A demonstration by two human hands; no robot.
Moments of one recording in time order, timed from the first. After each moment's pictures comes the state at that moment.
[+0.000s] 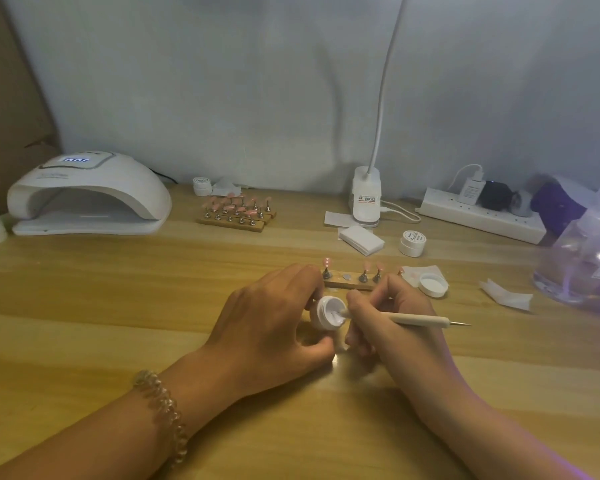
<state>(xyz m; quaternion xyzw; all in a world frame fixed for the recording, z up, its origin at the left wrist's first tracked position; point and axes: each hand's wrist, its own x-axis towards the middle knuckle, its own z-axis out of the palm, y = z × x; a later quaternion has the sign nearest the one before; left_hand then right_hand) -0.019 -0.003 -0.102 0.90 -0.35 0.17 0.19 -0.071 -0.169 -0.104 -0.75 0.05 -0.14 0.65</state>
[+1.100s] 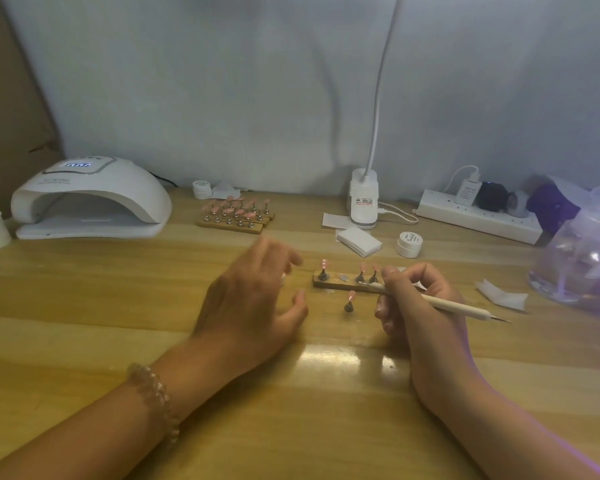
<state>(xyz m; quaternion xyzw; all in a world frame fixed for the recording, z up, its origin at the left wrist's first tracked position) -0.005 0.002 -0.098 0.91 -0.29 0.23 0.22 -0.069 -0.181 -0.093 -0.61 0.10 -0.22 0.75</state>
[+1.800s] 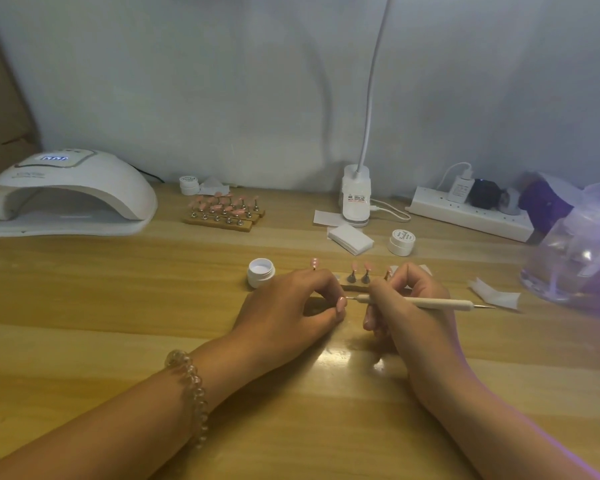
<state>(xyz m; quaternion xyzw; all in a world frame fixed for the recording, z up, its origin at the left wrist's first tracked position) 0.002 -0.037 -0.111 0.87 -0.33 0.05 0.37 -0.063 -0.187 -0.095 -0.69 0.11 -0.19 0.69</state>
